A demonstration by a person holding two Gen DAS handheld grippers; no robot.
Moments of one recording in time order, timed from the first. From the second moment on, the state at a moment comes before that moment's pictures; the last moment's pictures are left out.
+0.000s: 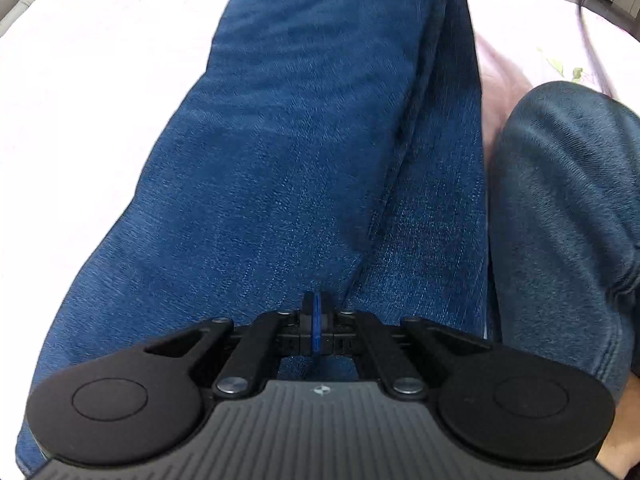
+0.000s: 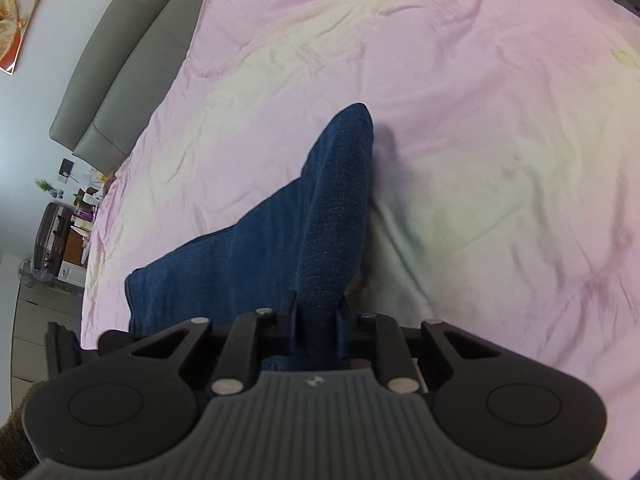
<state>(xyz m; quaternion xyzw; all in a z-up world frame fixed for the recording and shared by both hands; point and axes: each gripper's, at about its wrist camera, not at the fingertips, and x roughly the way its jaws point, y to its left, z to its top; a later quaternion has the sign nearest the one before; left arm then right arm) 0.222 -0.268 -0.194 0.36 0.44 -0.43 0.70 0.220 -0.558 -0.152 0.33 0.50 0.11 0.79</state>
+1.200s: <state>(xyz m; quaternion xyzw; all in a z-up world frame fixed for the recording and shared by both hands) 0.198 -0.022 -0.099 0.13 0.46 -0.24 0.84 0.258 -0.329 -0.025 0.26 0.47 0.22 0.81</state>
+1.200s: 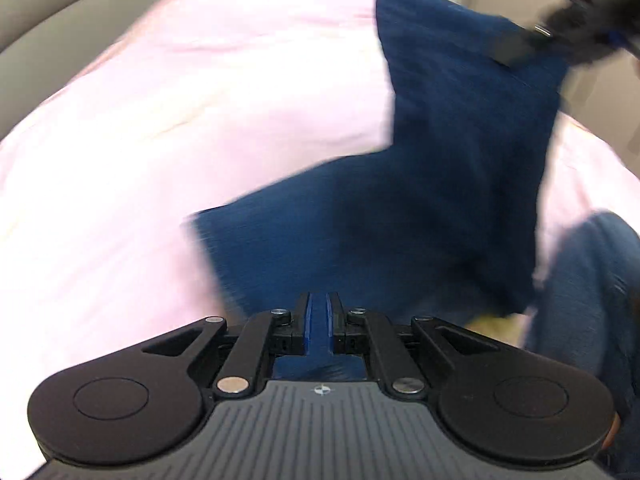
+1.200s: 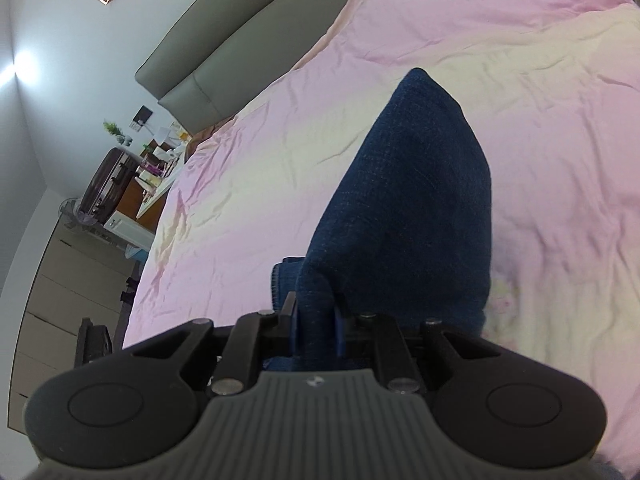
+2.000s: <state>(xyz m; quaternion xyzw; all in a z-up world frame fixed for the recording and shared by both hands) 0.220 0.086 -0.106 -0.05 0.48 -0.15 0.86 0.326 -0.098 -0.197 0.28 0.60 0.24 0.71</state>
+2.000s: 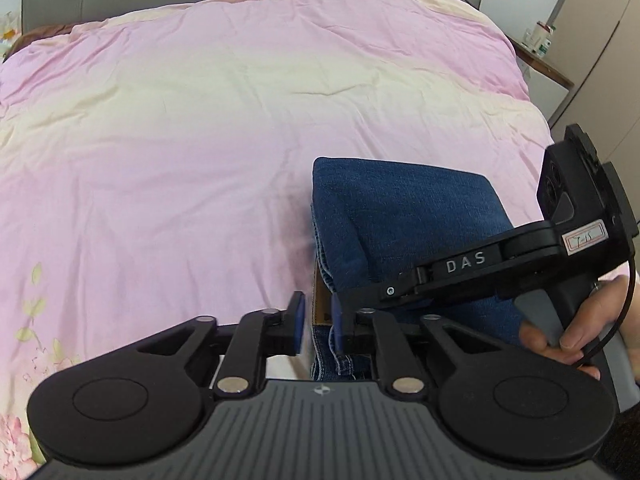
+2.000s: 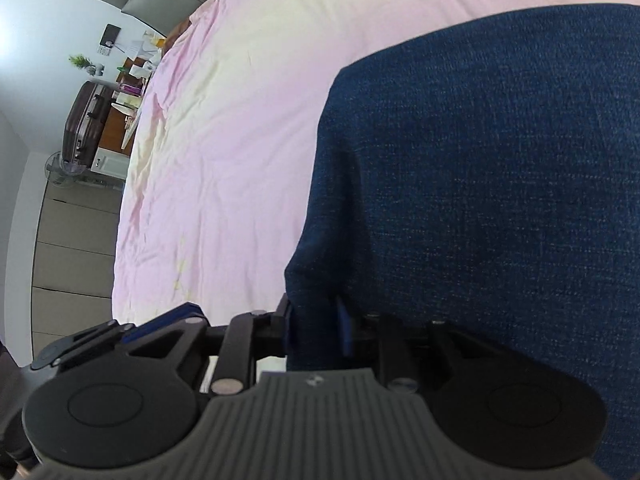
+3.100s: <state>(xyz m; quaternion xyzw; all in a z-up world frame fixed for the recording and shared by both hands) 0.236 0.023 -0.200 -0.03 0.59 -0.06 0.80 0.181 -0.249 -0.226 0.04 0.52 0.14 0.84</state>
